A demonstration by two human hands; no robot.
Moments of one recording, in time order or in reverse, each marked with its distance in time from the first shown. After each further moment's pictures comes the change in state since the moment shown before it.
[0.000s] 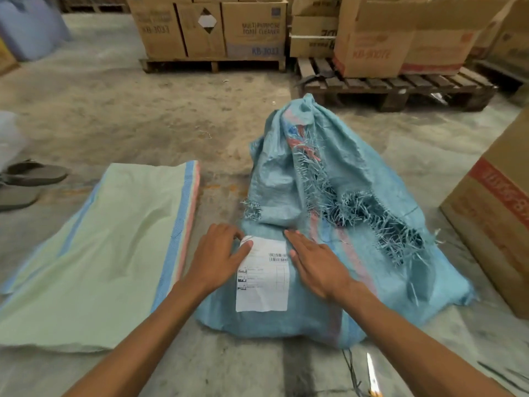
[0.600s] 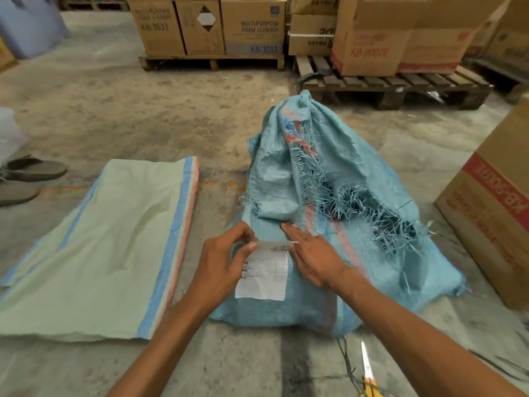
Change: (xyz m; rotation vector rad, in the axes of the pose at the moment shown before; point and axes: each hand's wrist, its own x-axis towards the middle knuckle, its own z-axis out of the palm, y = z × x) left_hand -0.046 0.050 -0.016 -0.385 0.206 0.167; right_hand 0.004 0.008 0.003 -0.036 -0.017 -0.023
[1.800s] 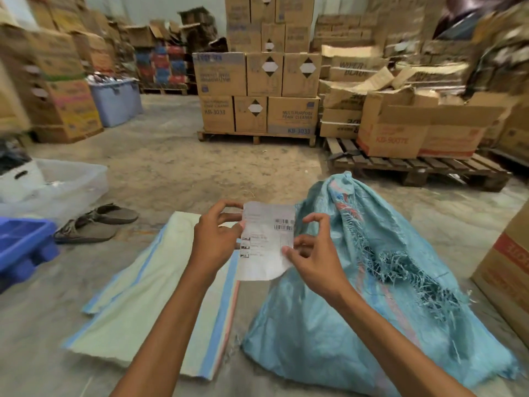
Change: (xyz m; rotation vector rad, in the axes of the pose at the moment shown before) left_hand 0.032 0.032 -0.175 -0.335 0.325 -0.228; right_hand 0.010 -0.190 -0.105 0.971 0.484 -0.084
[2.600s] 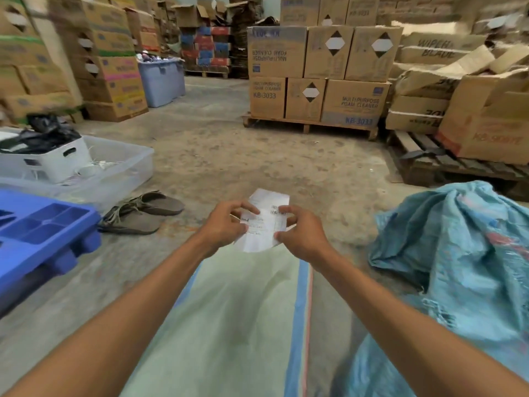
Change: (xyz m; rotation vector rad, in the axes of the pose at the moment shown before) left_hand 0.186 -0.163 -0.145 0.258 -0.166 -0.183; right_hand 0.182 0.048 0.224 -0.301 -0.200 0.174
